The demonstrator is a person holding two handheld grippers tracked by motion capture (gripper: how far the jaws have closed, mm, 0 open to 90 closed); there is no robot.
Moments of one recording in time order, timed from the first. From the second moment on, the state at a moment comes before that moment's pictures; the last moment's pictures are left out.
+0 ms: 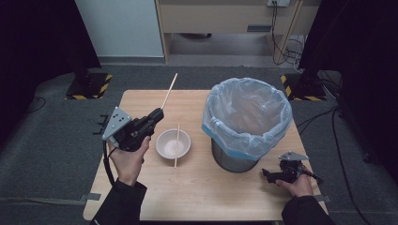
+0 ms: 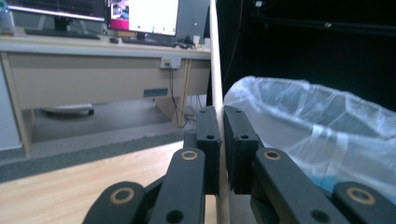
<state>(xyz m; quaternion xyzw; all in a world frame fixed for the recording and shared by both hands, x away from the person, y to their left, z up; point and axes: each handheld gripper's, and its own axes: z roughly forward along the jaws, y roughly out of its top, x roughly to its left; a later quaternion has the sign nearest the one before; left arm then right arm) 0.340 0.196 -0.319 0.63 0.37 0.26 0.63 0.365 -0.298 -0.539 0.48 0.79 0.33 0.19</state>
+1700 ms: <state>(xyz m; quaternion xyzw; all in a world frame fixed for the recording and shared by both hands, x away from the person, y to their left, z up) 0.387 0.066 -0.252 0.64 0.28 0.25 0.67 0.365 -0.298 -0.539 0.48 0.79 0.33 0.19</state>
